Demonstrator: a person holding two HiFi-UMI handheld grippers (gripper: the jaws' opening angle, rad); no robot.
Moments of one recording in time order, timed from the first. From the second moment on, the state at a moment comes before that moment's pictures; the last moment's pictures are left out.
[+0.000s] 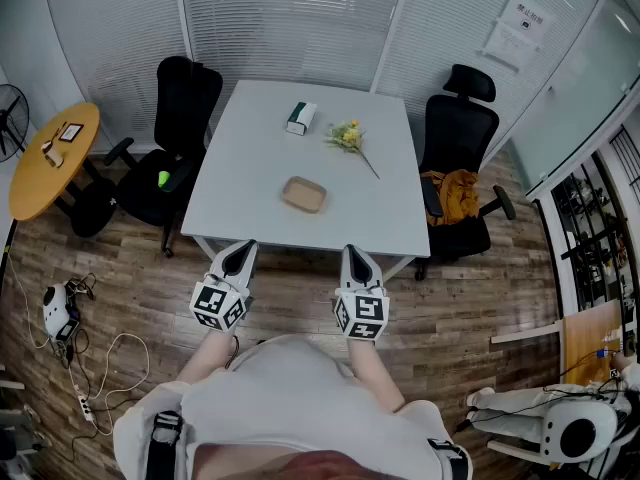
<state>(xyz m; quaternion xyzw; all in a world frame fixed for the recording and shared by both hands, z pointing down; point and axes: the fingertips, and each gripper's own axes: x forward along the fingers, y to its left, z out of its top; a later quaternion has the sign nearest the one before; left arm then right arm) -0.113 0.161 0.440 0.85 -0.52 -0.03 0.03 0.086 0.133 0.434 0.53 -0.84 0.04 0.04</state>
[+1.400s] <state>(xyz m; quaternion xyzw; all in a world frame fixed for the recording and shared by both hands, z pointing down) -0.192 0.131 0.459 0.88 -0.48 -0.04 0.04 0.002 0.121 0.445 0.57 -0.82 0.03 0.06</state>
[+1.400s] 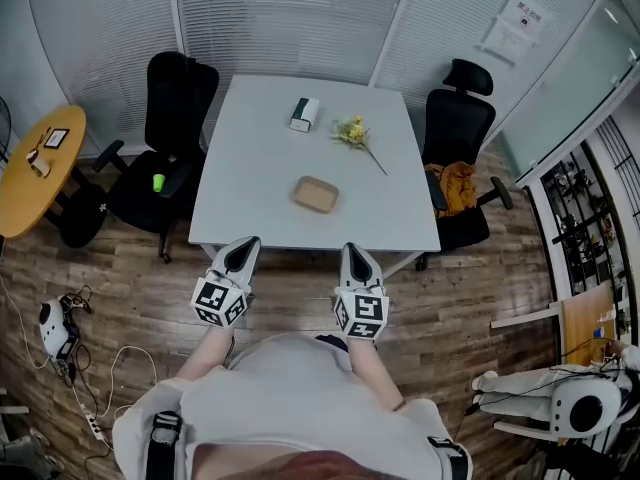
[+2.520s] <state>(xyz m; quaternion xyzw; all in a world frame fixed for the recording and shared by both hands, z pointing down) -0.113 -0.110 0.450 0.84 -0.54 -0.05 0.02 0.103 -0.135 0.449 0.52 -0.85 0.04 0.04</state>
